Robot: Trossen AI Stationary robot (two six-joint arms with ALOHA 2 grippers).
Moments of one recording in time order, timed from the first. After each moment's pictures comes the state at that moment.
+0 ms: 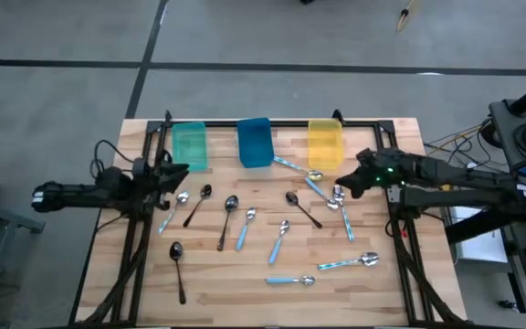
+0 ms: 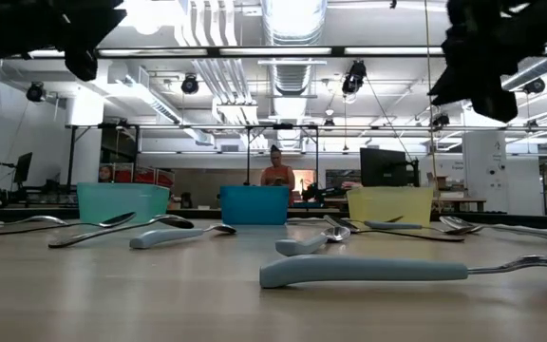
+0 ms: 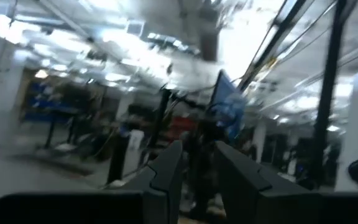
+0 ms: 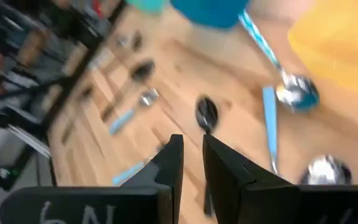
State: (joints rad) left arm 0.00 0.17 0.11 0.48 -0.20 -0.14; right arm -0.21 0.72 0.61 -0.55 -0.08 0.81
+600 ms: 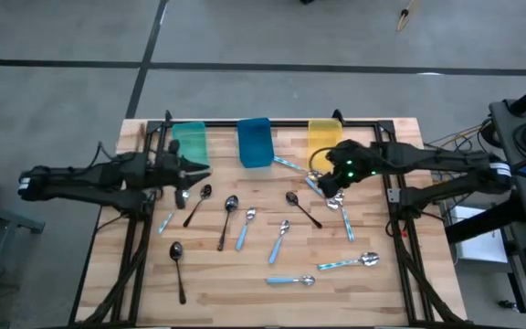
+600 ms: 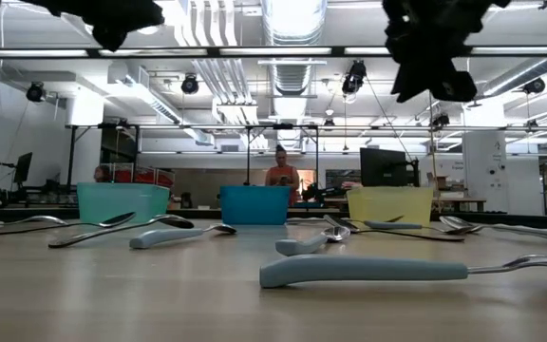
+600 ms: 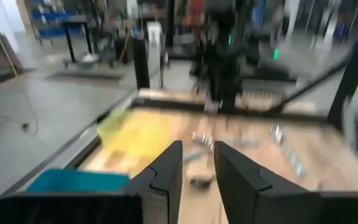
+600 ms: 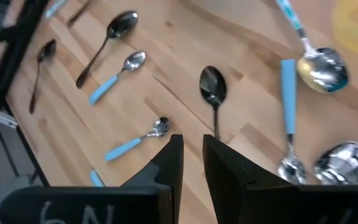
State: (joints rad) left arm 0.00 0.62 0.60 -0.13 -0.21 -0.02; right arm -0.16 1.15 0.99 -0.73 -0.14 0.81
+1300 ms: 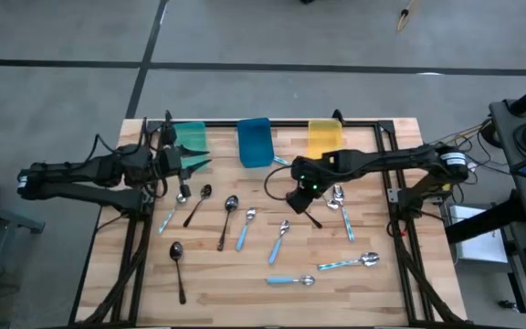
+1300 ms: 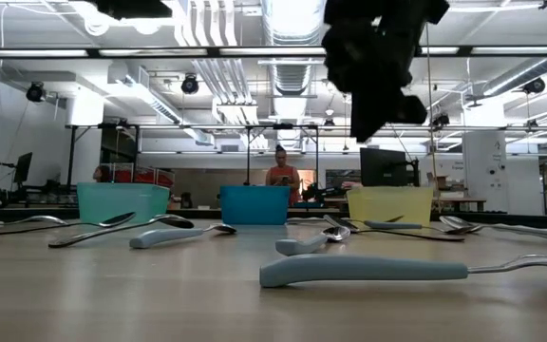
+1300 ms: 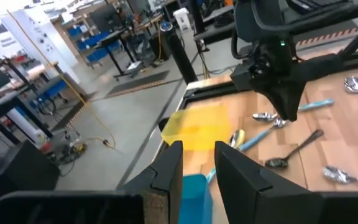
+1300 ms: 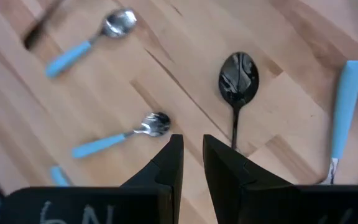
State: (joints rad) left arm 0.02 0.69 0.74 -0.24 -0.36 0.33; right arm -0.09 1.58 1.21 -0.77 -0.14 0.72
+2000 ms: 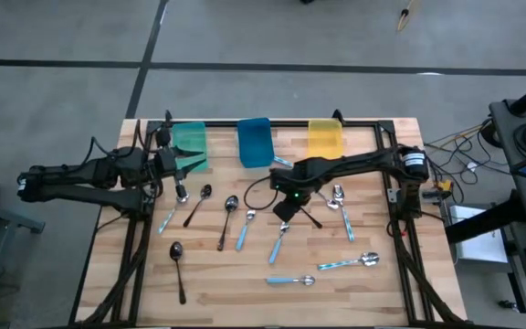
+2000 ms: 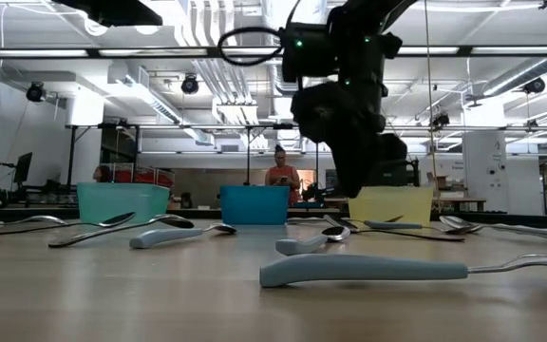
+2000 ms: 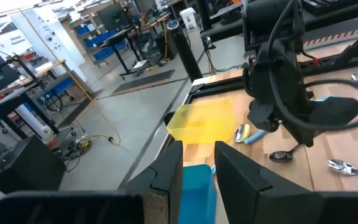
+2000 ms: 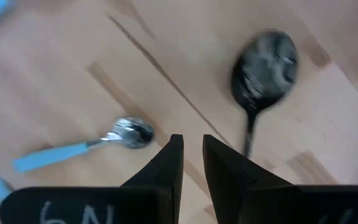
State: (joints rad) left arm 0.02 0.61 0.69 -0.25 -0.38 0.33; right arm -0.09 1.90 1.38 -0.87 -0.19 0.69
